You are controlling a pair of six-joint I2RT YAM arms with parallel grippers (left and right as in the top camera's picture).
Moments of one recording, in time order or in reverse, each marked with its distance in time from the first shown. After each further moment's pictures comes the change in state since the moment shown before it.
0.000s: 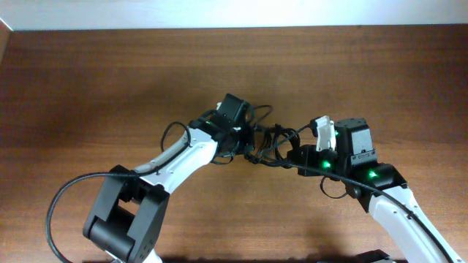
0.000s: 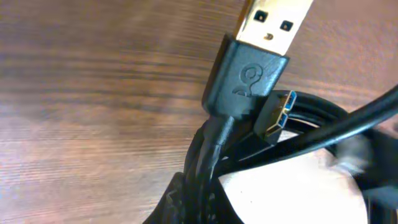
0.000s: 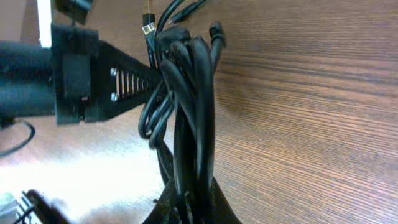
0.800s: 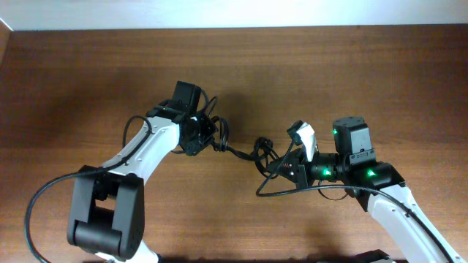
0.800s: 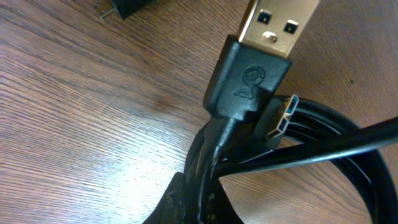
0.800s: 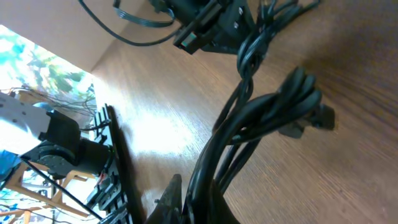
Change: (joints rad) left arm 0.271 -0.018 0.001 -0.140 0.061 -0.230; right arm 0.004 0.013 0.000 0.057 -0.455 -0.366
